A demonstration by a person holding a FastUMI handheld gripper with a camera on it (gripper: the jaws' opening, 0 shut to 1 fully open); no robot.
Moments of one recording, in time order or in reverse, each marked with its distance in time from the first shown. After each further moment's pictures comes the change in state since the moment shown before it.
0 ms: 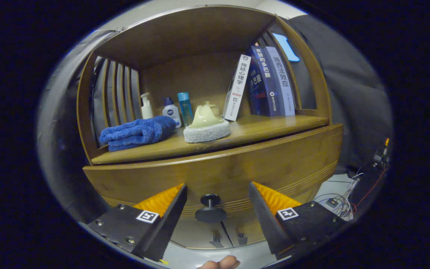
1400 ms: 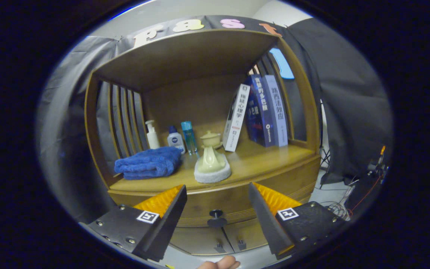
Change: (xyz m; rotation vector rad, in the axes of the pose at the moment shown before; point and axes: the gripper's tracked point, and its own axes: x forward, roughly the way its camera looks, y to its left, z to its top) arm -0.070 0.009 0.104 0.005 -0.133 -0.015
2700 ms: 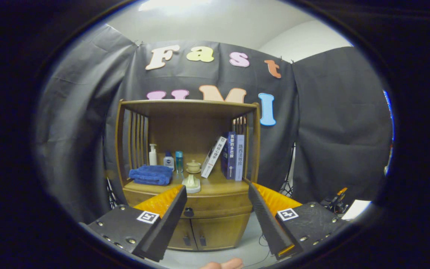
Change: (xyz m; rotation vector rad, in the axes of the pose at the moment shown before) arm -0.202 -0.045 0.096 -0.173 -0.125 -0.125
